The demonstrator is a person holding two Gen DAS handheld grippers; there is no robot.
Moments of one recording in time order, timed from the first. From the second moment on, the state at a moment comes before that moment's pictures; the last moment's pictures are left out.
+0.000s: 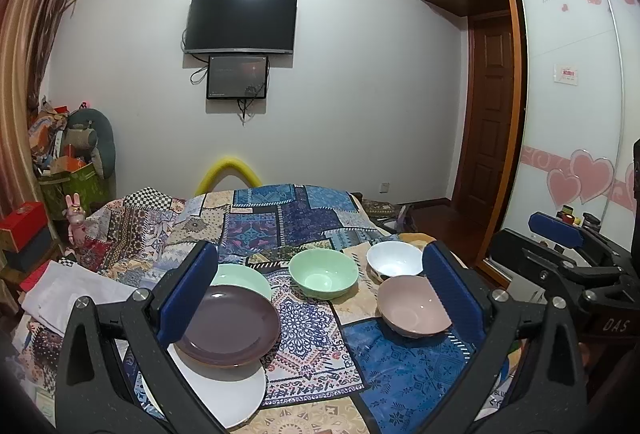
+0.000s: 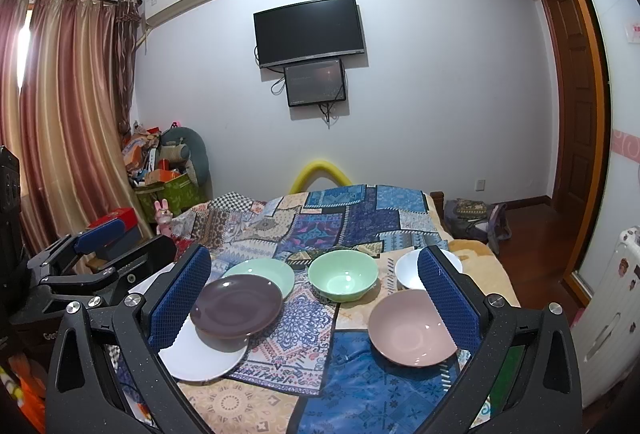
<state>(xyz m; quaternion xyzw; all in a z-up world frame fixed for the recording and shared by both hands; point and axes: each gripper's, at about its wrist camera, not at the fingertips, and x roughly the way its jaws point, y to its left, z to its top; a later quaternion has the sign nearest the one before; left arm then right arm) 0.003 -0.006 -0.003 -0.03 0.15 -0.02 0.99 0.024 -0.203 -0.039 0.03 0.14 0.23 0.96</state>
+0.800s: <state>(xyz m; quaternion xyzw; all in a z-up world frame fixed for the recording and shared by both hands) 0.071 0.089 -0.055 -0.03 0.23 0.02 0.97 0.089 -0.137 -0.080 0.00 0.22 0.26 0.94</state>
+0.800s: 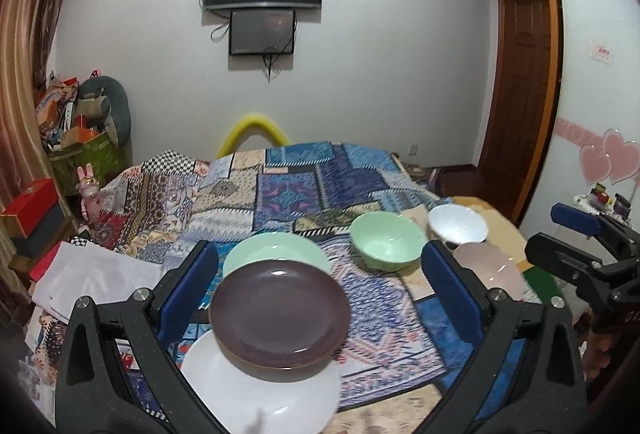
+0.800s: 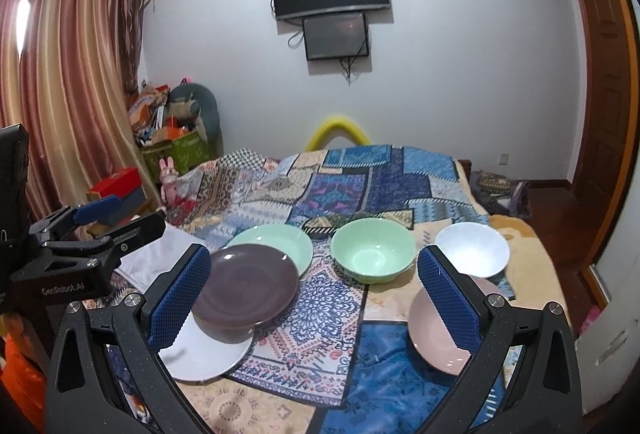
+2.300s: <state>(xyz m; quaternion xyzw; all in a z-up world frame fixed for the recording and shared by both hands) 0.205 0.248 -0.236 -0.12 0.47 -0.01 0.87 0.211 -0.027 -0.222 -0.02 0.46 0.29 0.84</state>
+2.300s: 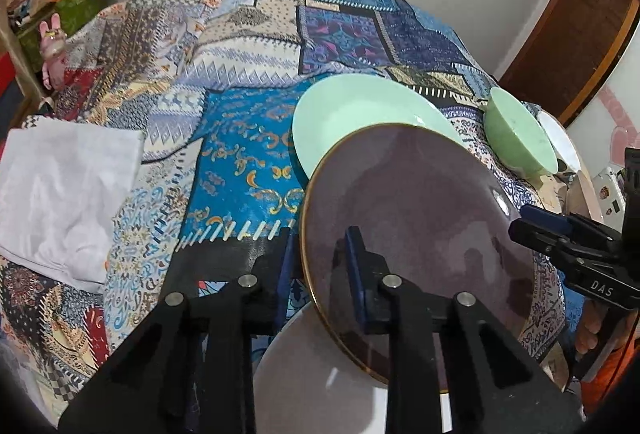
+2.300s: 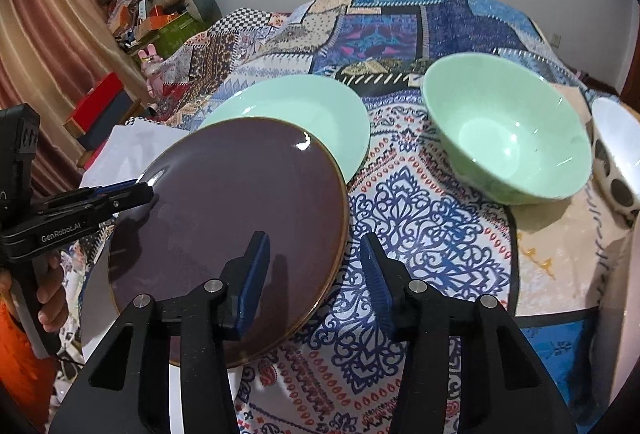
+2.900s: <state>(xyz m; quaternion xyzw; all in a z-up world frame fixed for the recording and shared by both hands) 0.212 0.252 -0.240 -0.14 0.48 -0.04 0.86 0.217 -0.022 -0.231 0.00 0.48 0.30 0.82</state>
